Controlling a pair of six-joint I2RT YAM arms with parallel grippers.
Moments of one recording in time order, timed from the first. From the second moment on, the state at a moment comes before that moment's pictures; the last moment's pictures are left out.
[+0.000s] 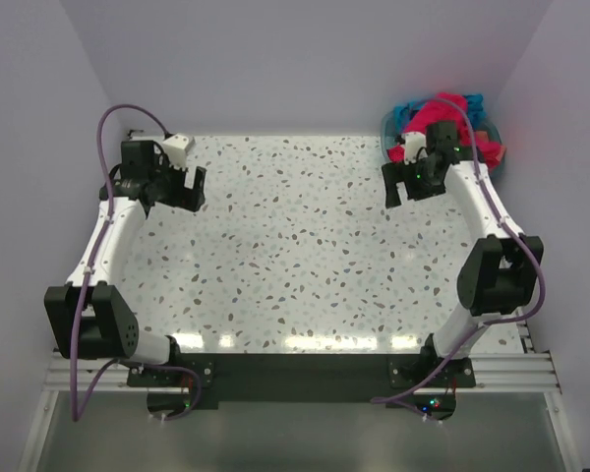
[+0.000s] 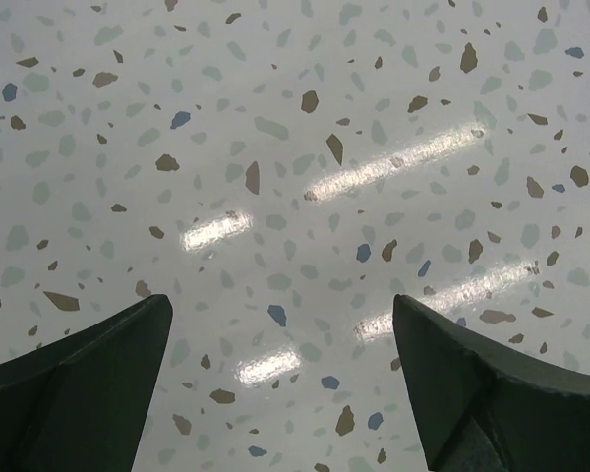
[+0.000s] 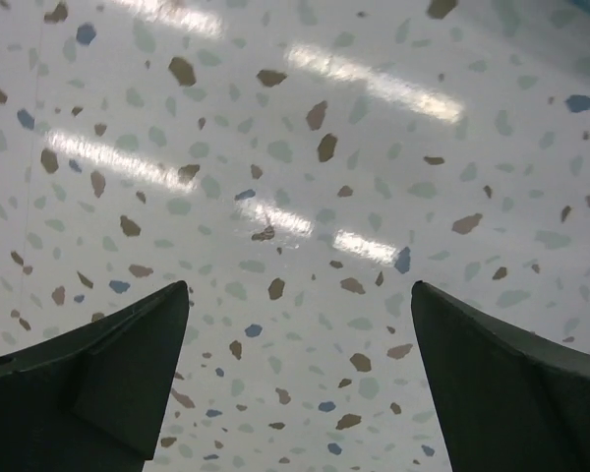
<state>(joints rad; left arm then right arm) 0.04 1.42 1.24 -0.59 0.27 0.26 0.05 1.72 1.56 -0.93 -0.21 -0.23</state>
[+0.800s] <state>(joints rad) 0.04 1.52 1.36 -0.55 0.24 0.19 -0.18 2.38 2.25 -0.45 0.11 0.03</state>
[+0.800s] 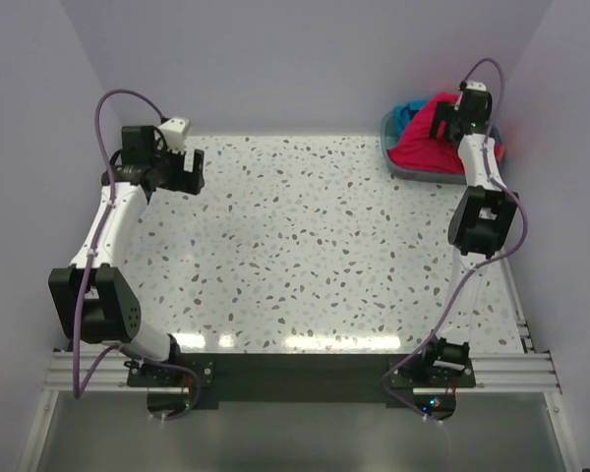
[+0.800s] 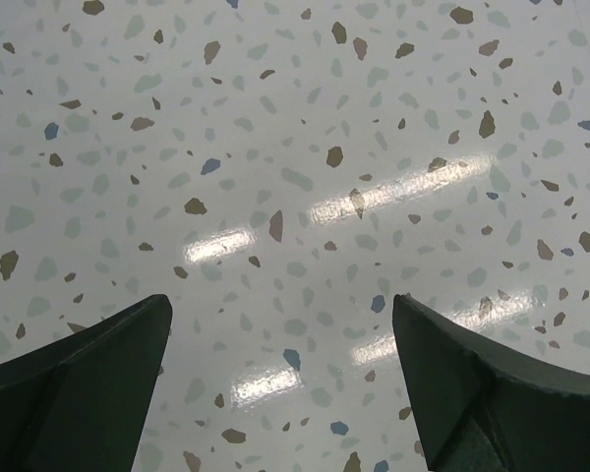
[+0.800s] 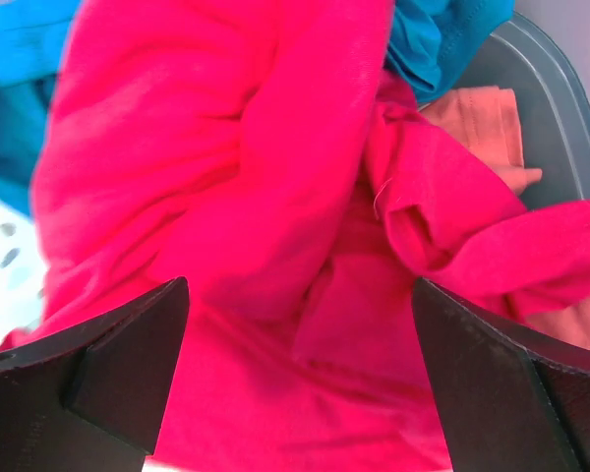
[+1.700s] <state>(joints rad) 0.04 1.55 1.41 -0.56 0.19 0.20 -0.22 2.35 2.15 -0.43 0.03 0.07</state>
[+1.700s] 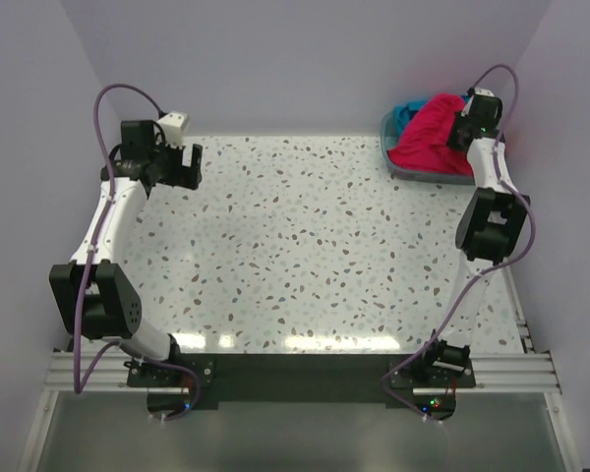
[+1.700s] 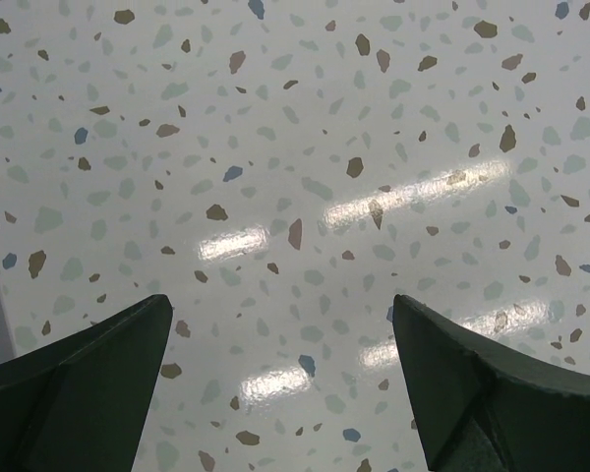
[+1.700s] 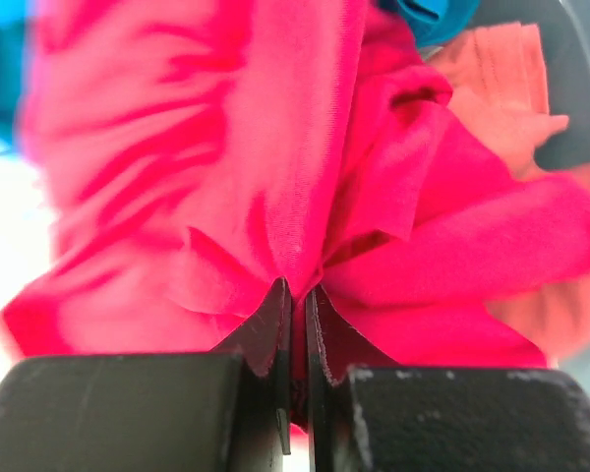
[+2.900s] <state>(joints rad) 0.06 1.60 1.63 -0.63 0.30 0.06 0.15 1.49 1.95 -0.25 -0.59 0.15</state>
